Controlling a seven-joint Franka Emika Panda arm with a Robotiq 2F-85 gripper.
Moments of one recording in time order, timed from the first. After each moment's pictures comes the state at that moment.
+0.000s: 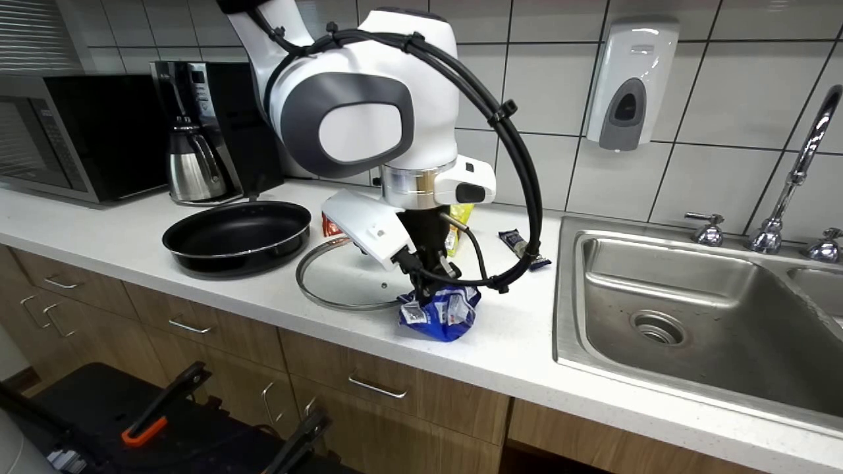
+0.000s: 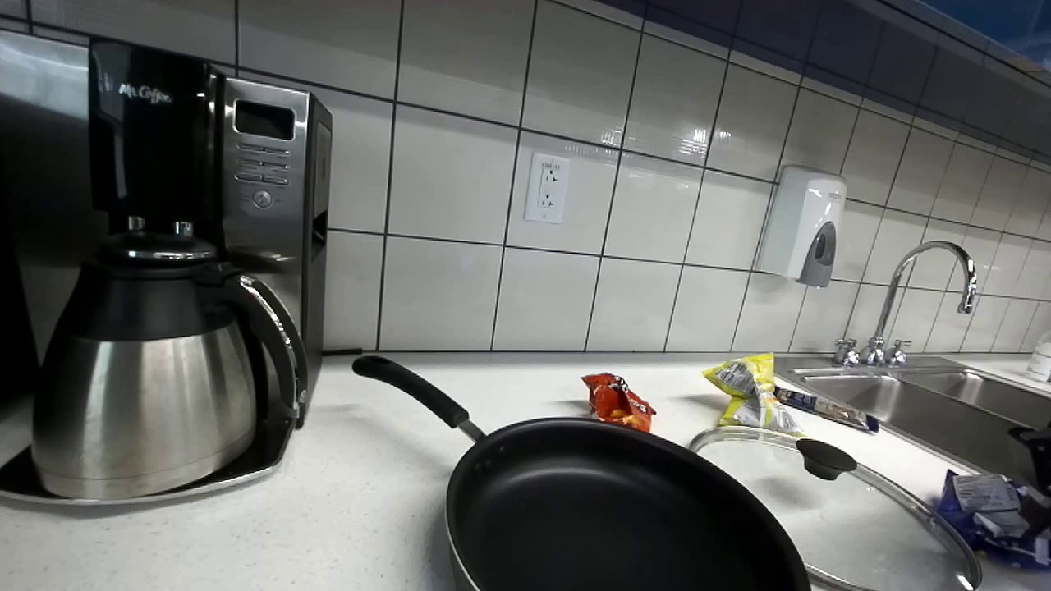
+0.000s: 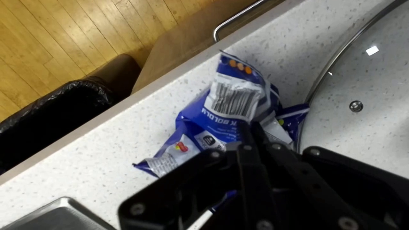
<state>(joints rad) -0.18 0.04 -0.23 -2.71 0.31 2.88 -0.25</state>
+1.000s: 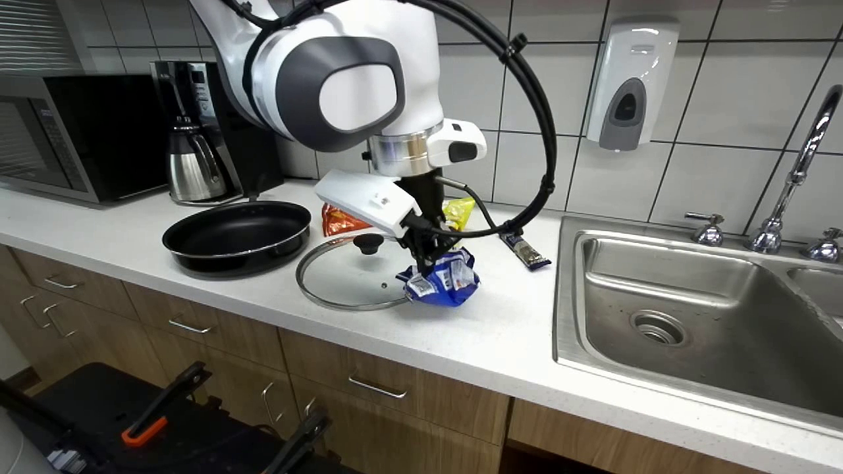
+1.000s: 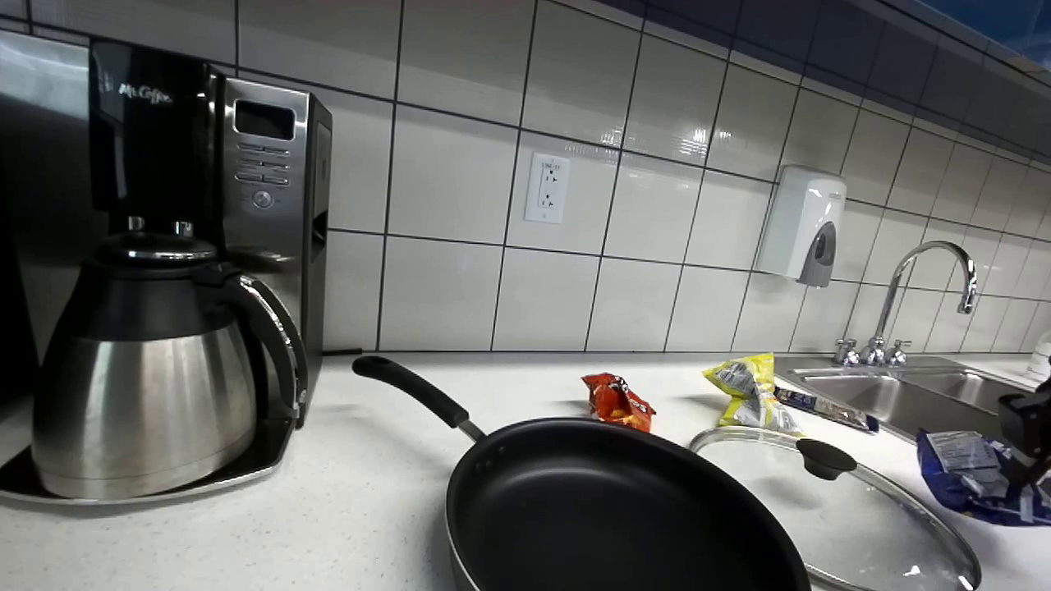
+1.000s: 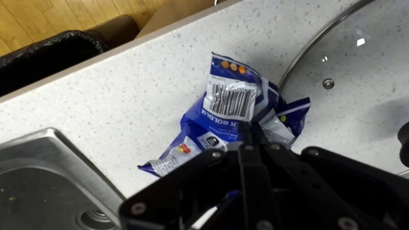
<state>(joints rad) -0.17 -0.04 -0.22 -2.73 0.11 2.91 -0.19</state>
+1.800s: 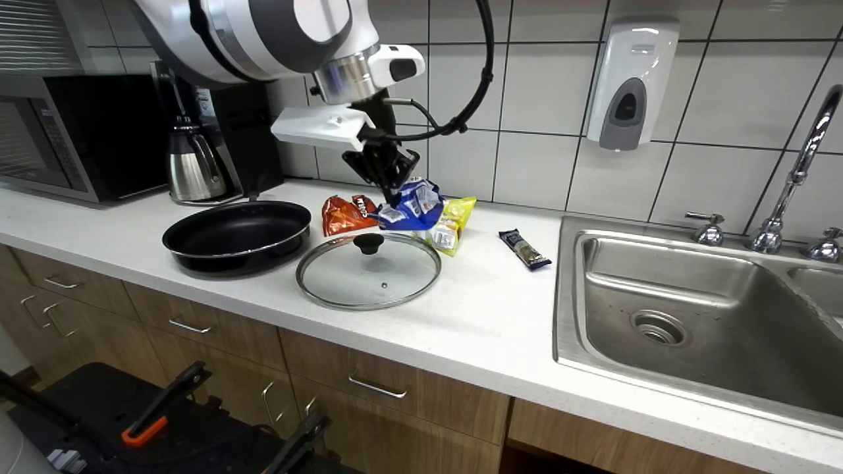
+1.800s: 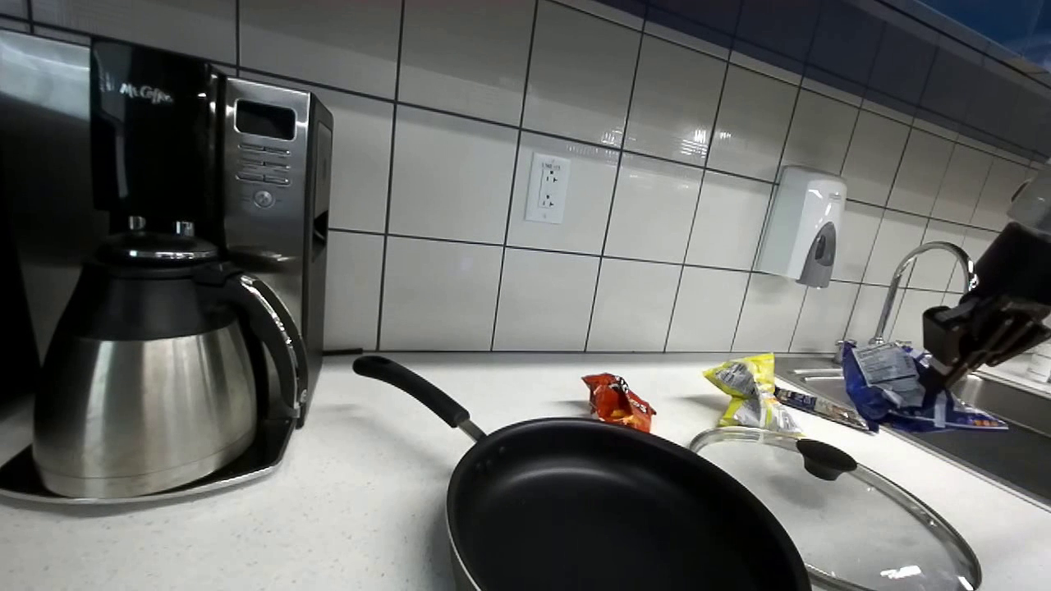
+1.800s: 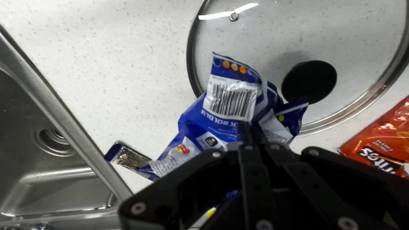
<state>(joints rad) -0.16 -0.20 -0.04 -2.70 -0.17 2.86 0.09</state>
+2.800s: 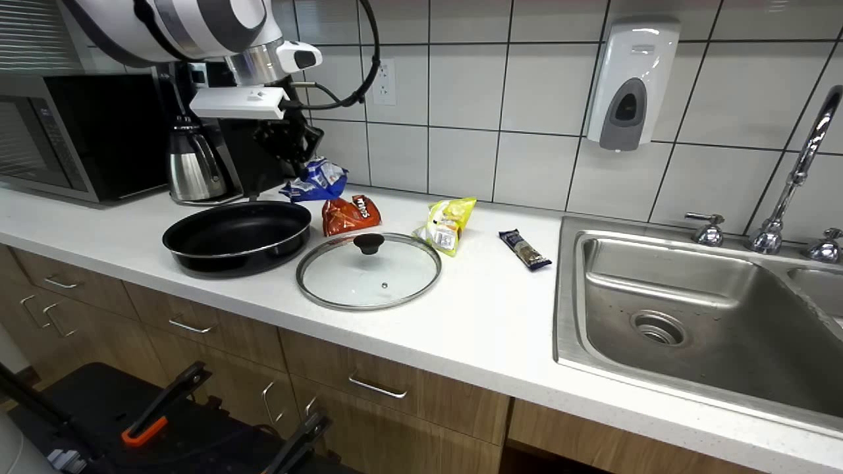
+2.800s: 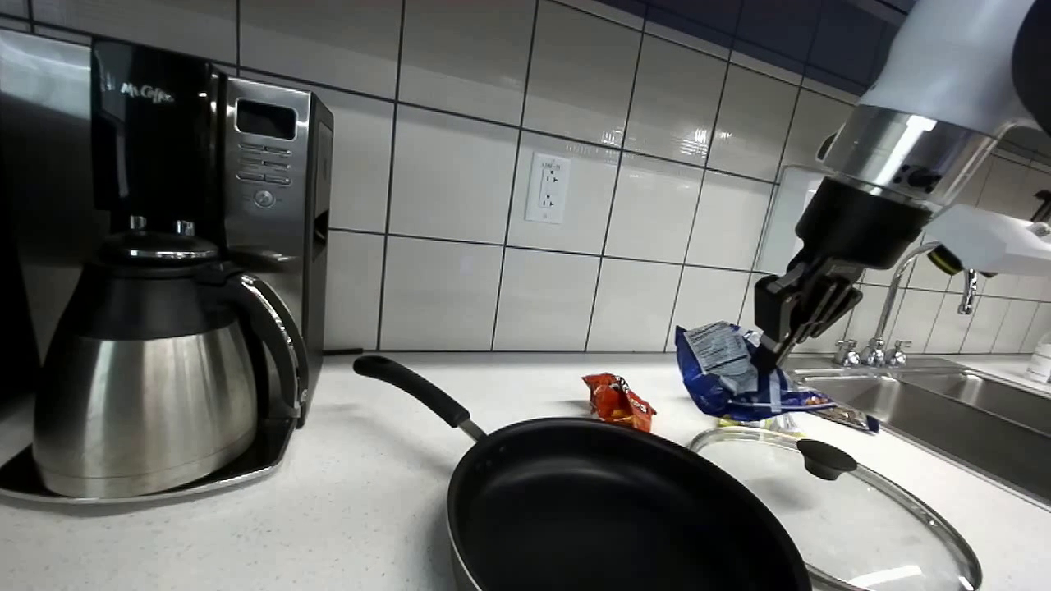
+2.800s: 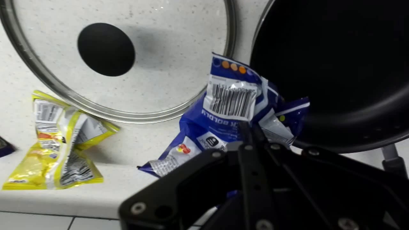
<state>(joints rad) 0.10 -0.08 0.13 -2.51 -0.11 2.73 0.11</state>
